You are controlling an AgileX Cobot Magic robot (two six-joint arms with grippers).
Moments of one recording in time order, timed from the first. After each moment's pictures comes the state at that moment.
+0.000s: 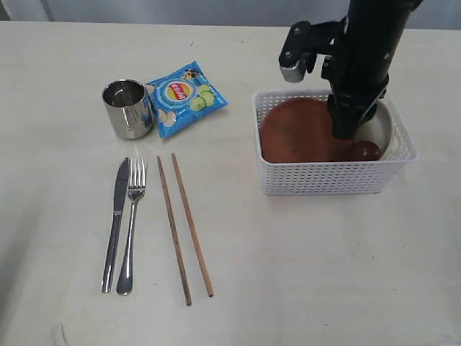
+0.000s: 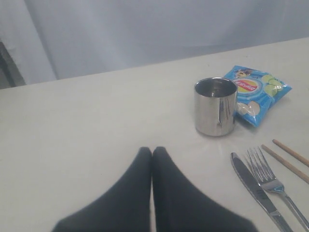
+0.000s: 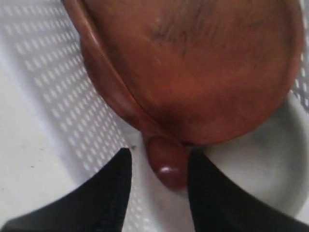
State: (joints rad) left arm -0.17 0.00 0.00 0.06 0.32 0.05; right arm 0.41 1.86 -1.39 -0.09 1.20 -0.83
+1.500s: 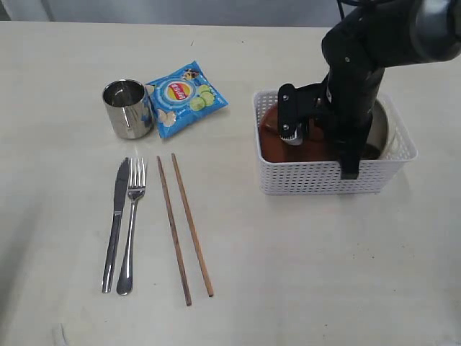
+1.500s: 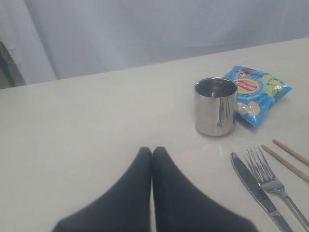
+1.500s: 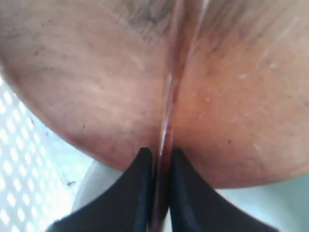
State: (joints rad) left arm -0.17 0.00 0.00 0.06 0.32 0.05; right arm 0.47 1.93 -1.14 -0.38 0.80 -0.78
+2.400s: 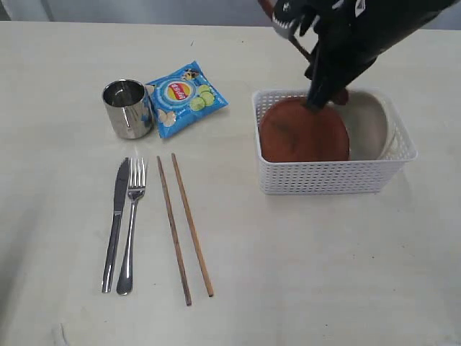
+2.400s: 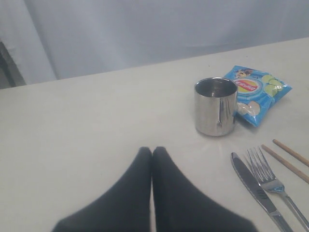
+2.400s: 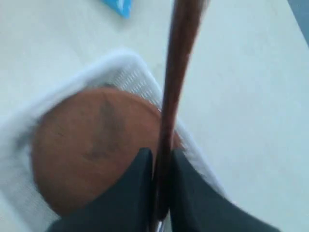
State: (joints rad) left arm -0.17 0.00 0.00 0.06 0.32 0.05; right arm 0.47 1.57 -1.14 -0.04 0.64 -0.59
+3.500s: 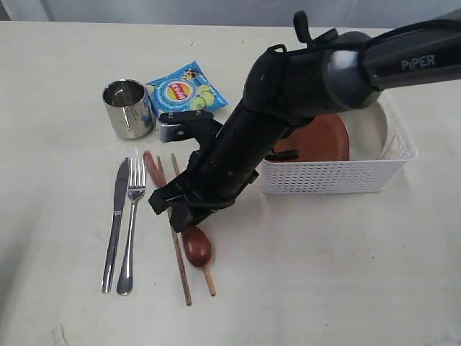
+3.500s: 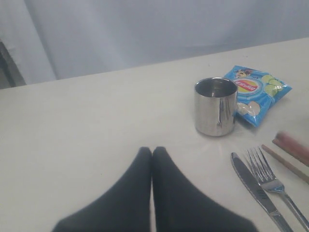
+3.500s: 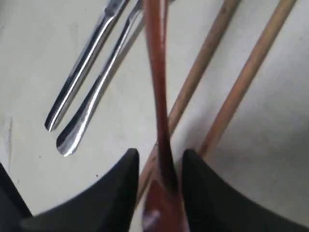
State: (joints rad) left arm -0.17 0.00 0.00 0.06 0.32 0.05; right arm 0.74 1.99 -1.15 0.78 0.74 -0.54
